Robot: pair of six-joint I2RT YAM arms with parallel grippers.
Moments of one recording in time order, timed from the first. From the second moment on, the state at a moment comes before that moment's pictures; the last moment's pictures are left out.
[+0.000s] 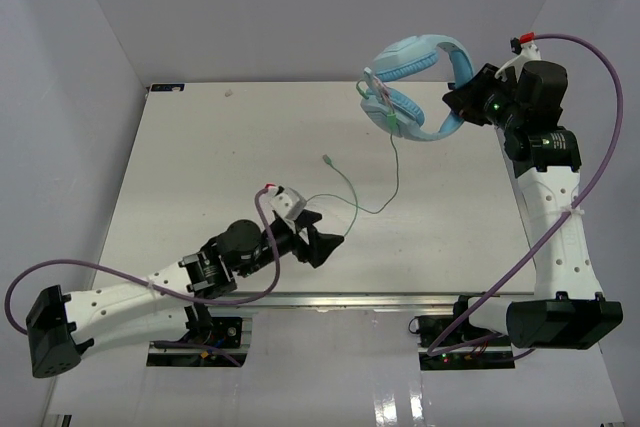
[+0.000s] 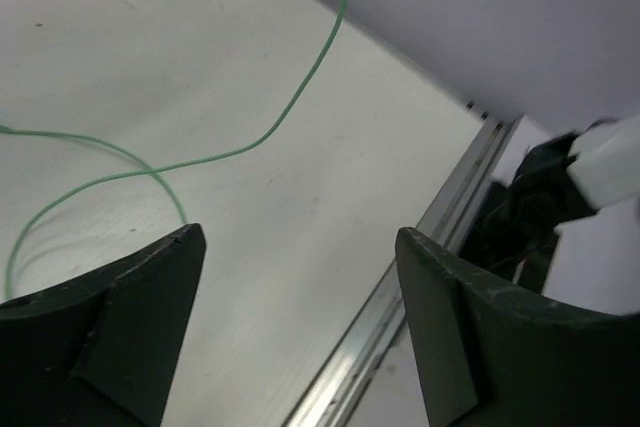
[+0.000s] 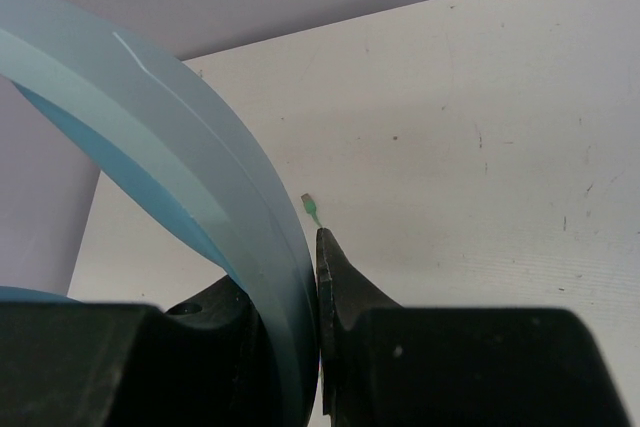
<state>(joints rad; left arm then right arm) -1.12 0.86 0.54 0.25 -0.13 -0.28 0.03 1.24 1.49 -0.55 -0.34 0.44</state>
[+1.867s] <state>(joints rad) -0.61 1.81 0.90 0.07 0.01 -1.83 0.02 0.99 1.31 -0.52 -0.51 0.35</state>
